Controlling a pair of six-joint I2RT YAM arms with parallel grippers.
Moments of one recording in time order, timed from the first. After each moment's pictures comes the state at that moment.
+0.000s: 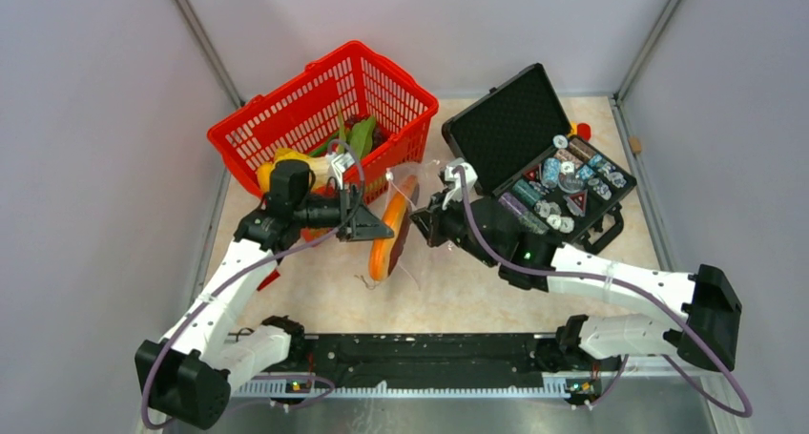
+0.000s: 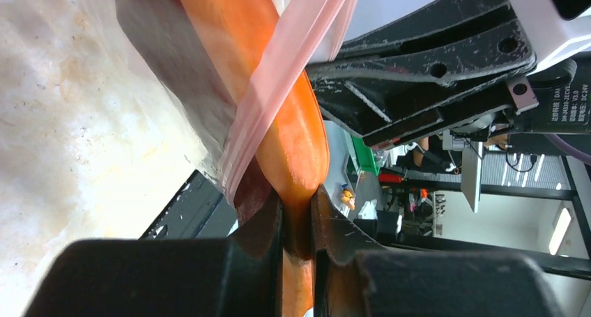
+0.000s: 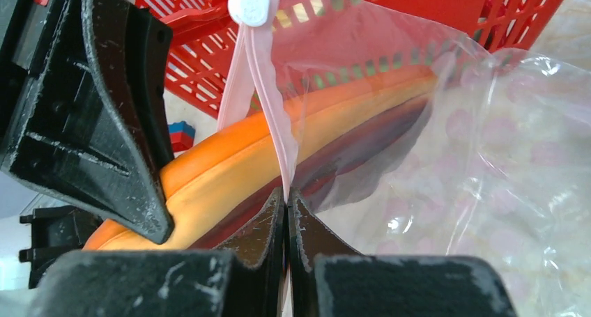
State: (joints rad) left arm -0.31 1.00 0.86 -0.42 1.00 -0.74; right arm 1.09 1.16 0.86 0.10 0.29 0.41
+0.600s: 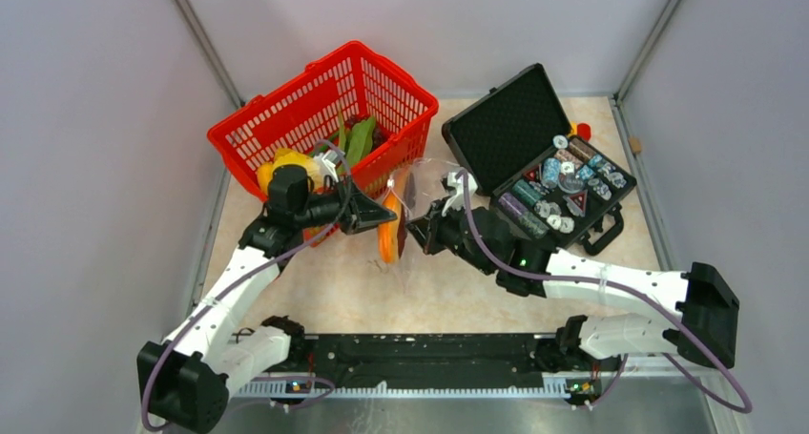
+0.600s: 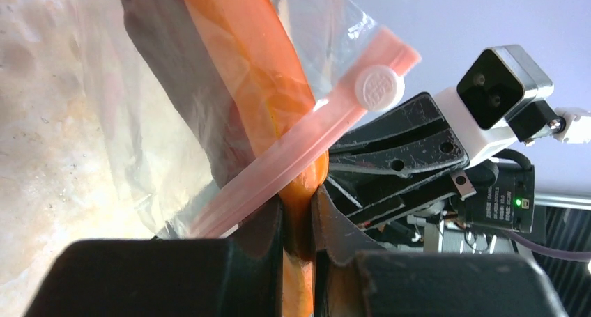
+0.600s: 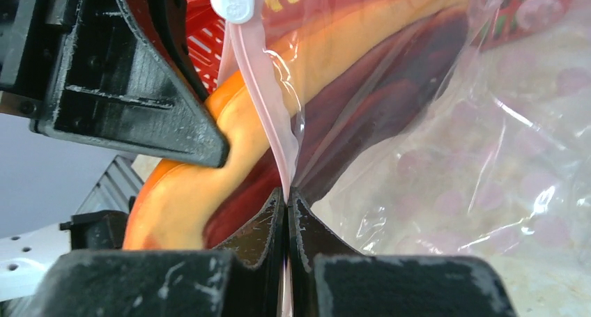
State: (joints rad) left arm -0.32 0.98 0.77 -0.14 0.85 -1.05; right arm 1.13 1.17 0.81 0.15 0.32 0.56
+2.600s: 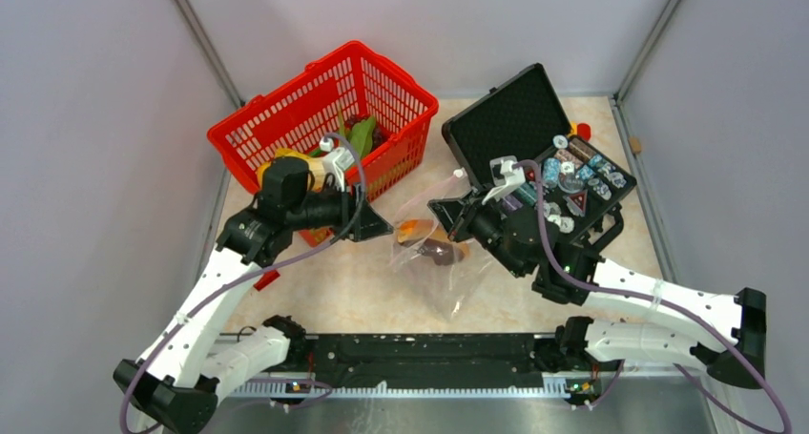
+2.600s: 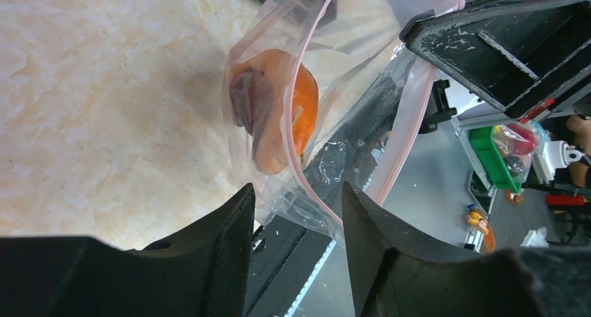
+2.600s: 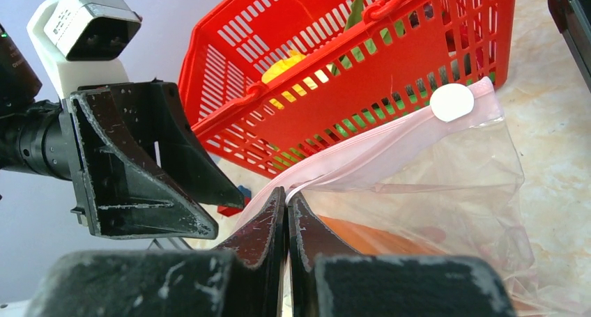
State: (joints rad) left arm -0.44 0.94 1.04 -0.62 0.67 -0.42; right arm 1.14 0.95 0.84 0.08 0.47 0.61
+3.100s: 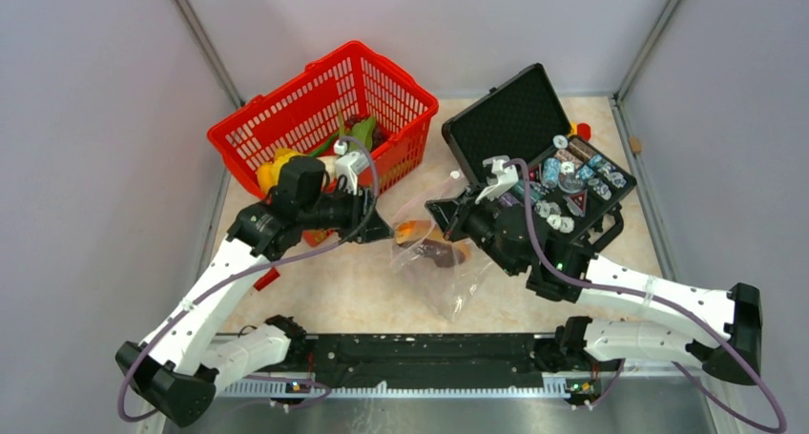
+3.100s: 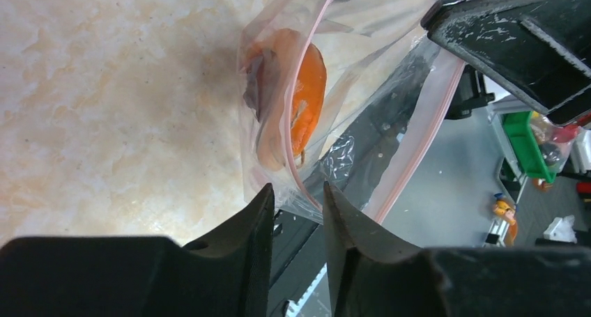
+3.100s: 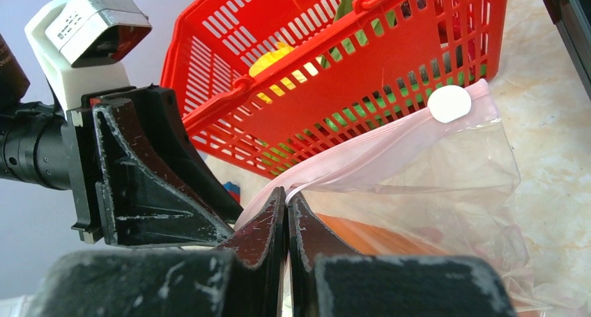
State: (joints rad) left arm -0.51 0.99 1.07 -0.68 0.58 -0.38; right arm 1.14 0.98 0.85 0.06 0.48 0.61
